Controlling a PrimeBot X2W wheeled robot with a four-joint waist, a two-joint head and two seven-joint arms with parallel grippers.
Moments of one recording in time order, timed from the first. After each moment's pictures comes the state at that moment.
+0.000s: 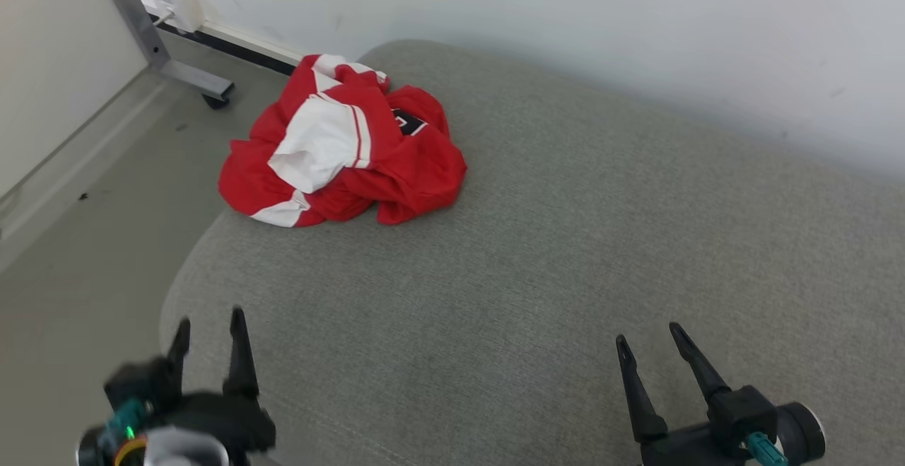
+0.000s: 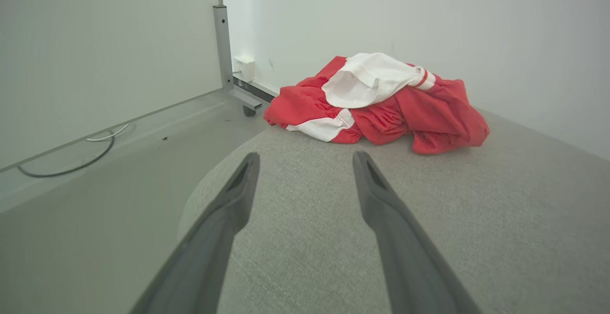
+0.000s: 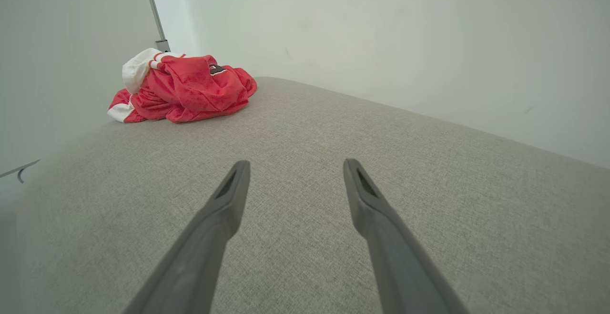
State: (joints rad) left arm -0.21 0.05 0.06 0.48 -0.24 -0.06 -0.26; right arm -0.06 -0.05 0.10 0.30 0.01 0.13 -0.26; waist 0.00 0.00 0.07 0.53
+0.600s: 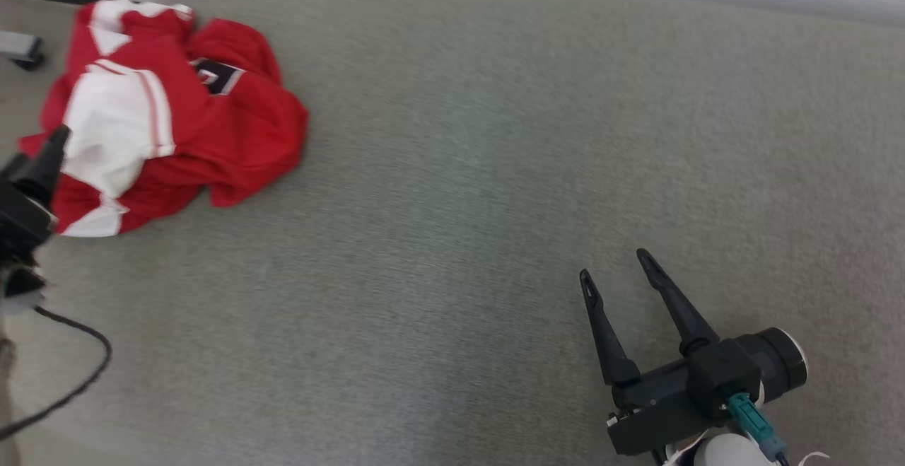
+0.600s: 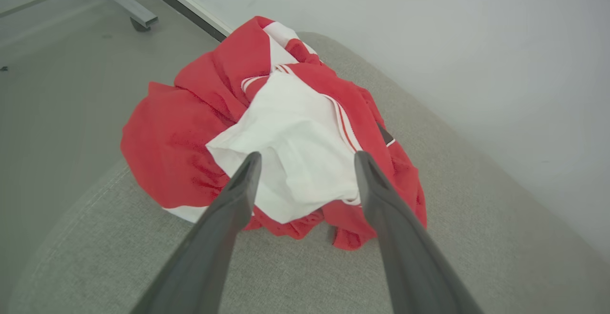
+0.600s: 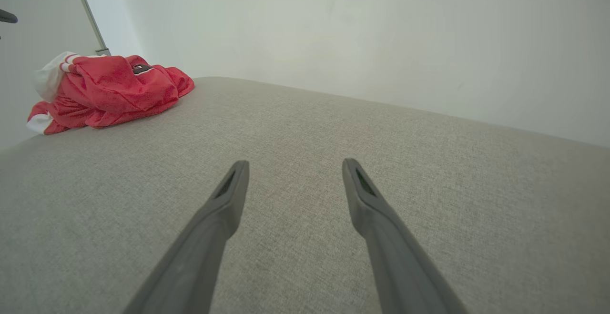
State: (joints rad) left arm -0.73 0.37 0.17 0.56 -0.76 -0.13 0.47; right arm -0.17 -0.05 0.18 0.17 -0.06 0.13 -0.26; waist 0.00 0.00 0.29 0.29
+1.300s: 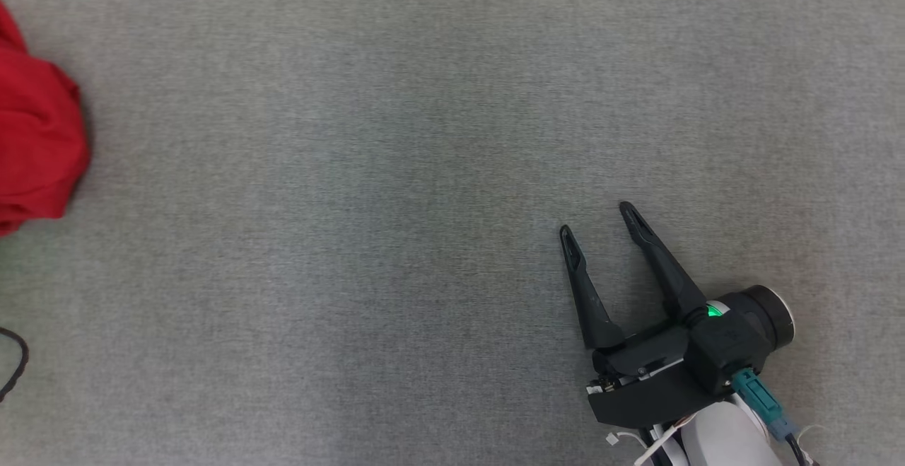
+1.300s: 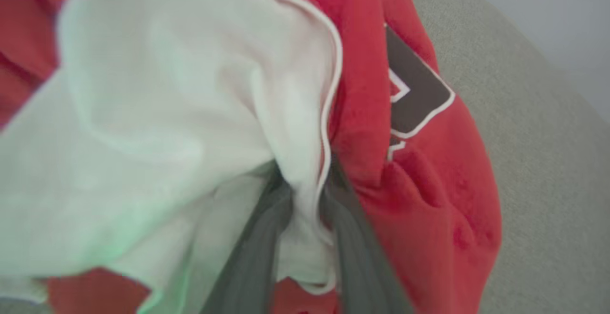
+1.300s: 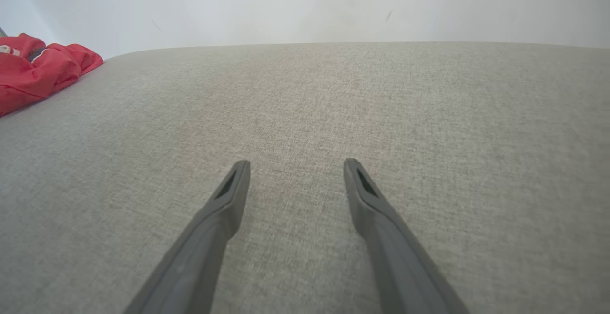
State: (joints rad) left arm -0.69 0.50 0.25 0.34 -0.80 0.07 0.70; right arm -0.24 -0.04 0.23 0.10 0.01 0.13 -0.27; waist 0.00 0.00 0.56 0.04
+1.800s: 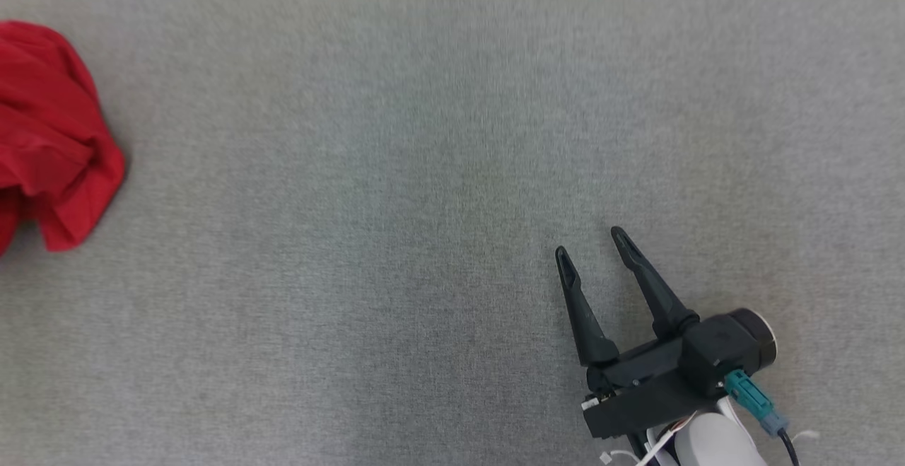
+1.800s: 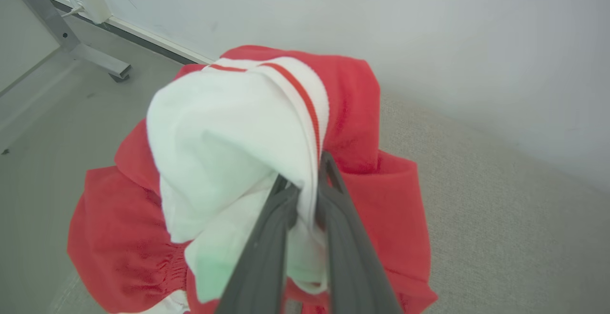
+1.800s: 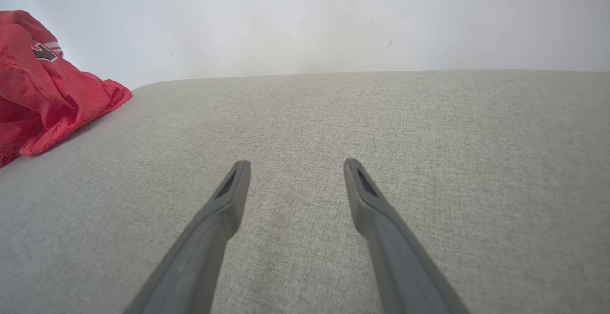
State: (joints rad) left arm -0.70 0.58 0.22 0.25 -0.74 0.03 0.67; right arm -0.23 -0.05 0.27 0.16 0.11 0.13 -0.26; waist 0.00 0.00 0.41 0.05
